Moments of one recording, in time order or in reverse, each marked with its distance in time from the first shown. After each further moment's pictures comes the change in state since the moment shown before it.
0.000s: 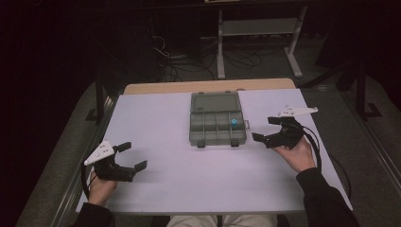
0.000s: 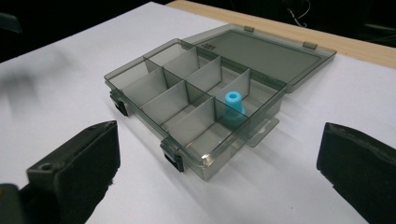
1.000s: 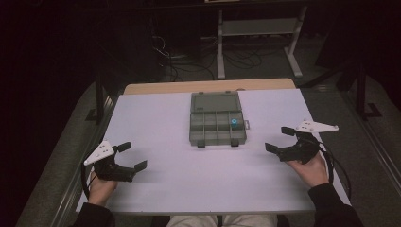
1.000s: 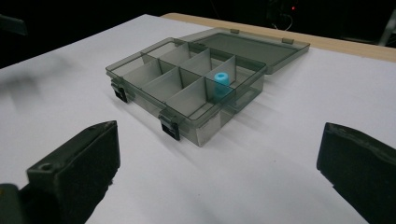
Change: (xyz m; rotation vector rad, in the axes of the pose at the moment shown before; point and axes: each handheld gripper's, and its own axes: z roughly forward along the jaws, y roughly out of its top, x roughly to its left) left arm 0.000 0.000 0.000 -0.002 -0.005 -0.003; right arm 0.002 -0.041 -0.036 -0.083 -0.041 0.019
